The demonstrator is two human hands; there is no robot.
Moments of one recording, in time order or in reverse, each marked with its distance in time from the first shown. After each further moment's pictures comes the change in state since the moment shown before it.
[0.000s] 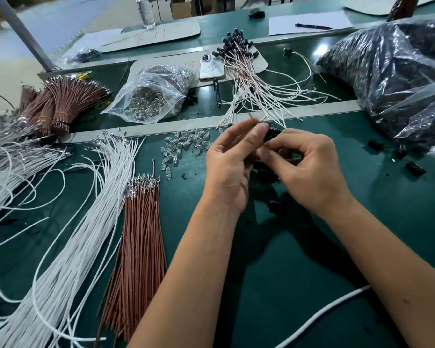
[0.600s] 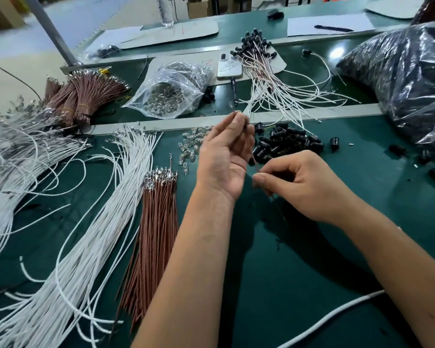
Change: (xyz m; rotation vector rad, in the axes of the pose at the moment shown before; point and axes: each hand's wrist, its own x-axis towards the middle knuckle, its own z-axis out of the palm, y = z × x) left_hand 0.006 0.033 -0.022 -0.181 0.128 -0.057; right_hand -0.007 -0.009 0.010 0.019 -0.427 0.123
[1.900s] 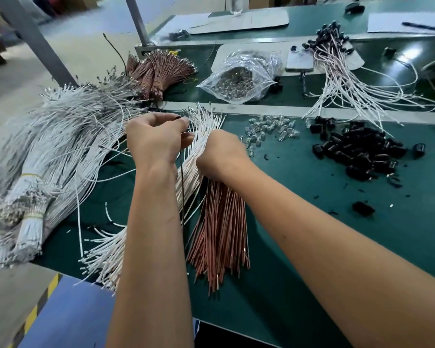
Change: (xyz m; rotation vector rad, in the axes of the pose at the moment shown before) left_hand -0.055 0.148 -0.096 0.716 0.688 0.504; right_hand 0.109 -0.121 0.181 -0.398 -0.172 0.330
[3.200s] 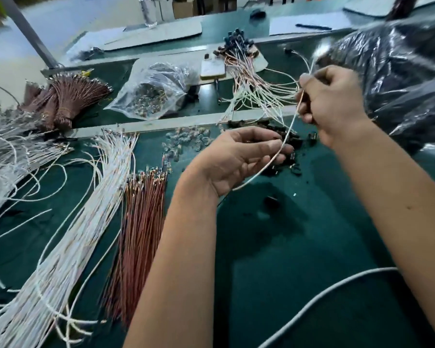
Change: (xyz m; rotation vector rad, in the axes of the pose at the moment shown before) left_hand -0.110 -0.023 0.163 -0.167 -1.246 -0.470; right_hand -0.023 0.227 -0.181 0.905 0.717 0.038
